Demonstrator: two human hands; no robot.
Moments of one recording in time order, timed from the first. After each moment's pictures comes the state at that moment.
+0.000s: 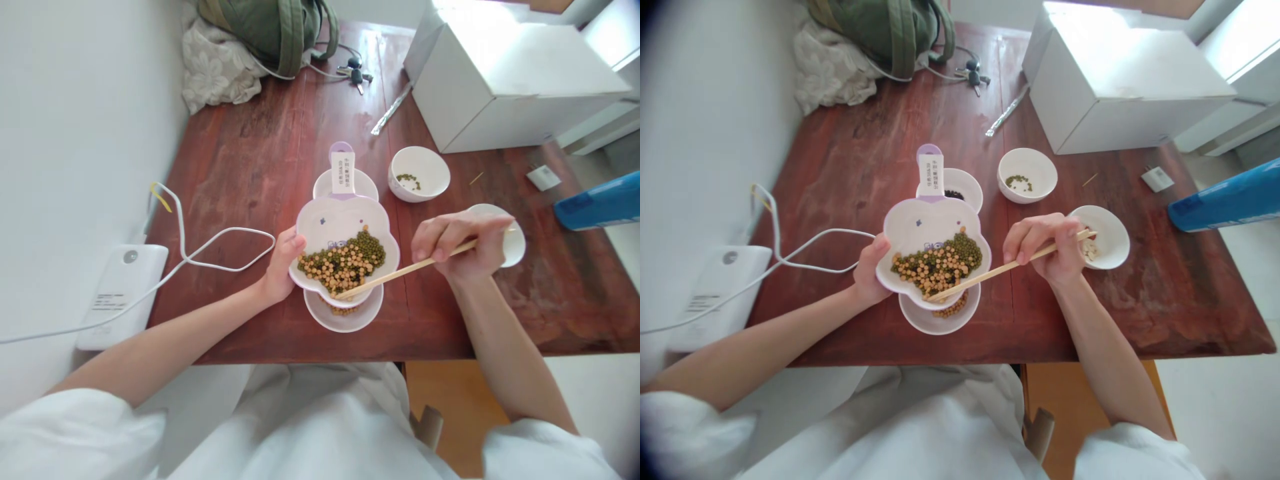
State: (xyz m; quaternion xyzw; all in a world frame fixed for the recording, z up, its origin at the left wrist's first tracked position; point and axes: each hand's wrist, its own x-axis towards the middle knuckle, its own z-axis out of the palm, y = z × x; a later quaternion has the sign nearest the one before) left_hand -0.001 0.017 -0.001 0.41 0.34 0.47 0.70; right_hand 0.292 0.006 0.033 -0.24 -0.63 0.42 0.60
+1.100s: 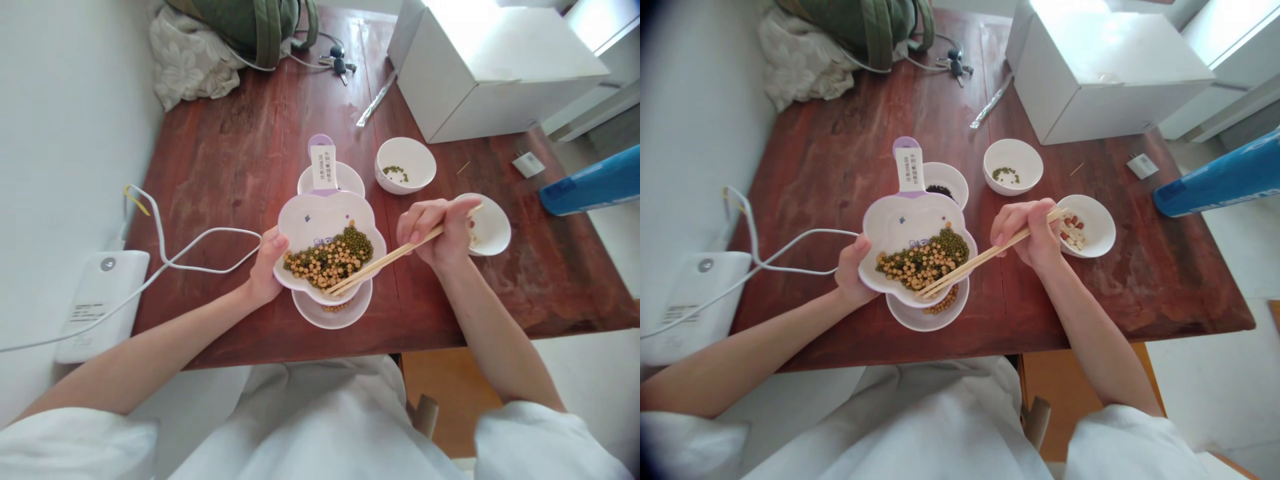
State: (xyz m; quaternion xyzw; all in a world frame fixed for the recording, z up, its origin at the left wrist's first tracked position) left_hand 0.004 0.016 0.010 0.38 0.36 0.47 0.71; right_hand 0.292 0.010 0.023 -0.28 -0.58 0.46 0.61
